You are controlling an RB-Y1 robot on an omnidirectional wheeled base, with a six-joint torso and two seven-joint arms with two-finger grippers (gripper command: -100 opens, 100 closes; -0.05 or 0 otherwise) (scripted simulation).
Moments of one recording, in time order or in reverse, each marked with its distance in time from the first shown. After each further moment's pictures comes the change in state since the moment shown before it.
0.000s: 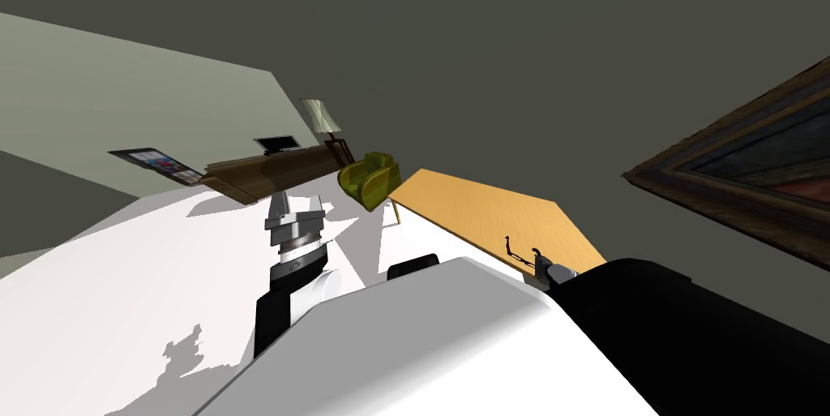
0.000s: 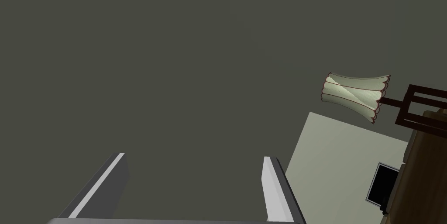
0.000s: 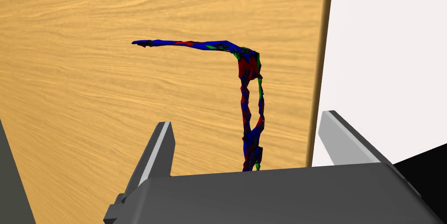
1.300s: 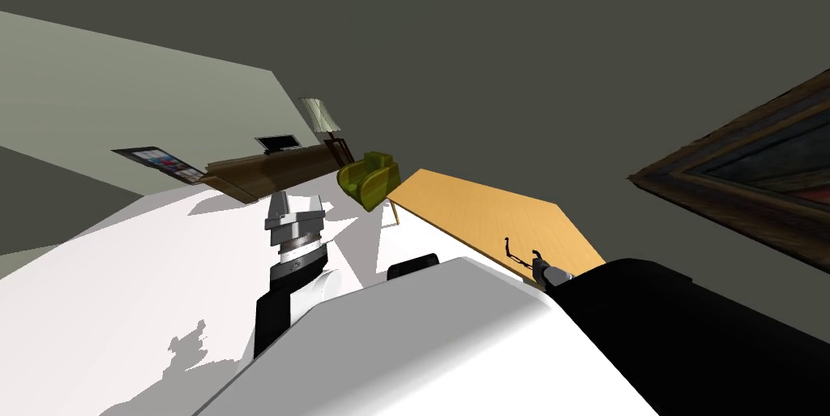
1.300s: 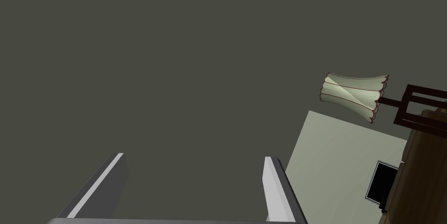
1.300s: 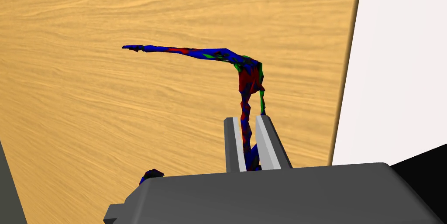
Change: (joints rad) left arm 0.000 0.000 0.000 0.000 0.000 0.000 0.000; right arm -0.006 0.037 0.009 0.014 0.000 0.035 0.022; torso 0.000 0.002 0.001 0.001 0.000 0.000
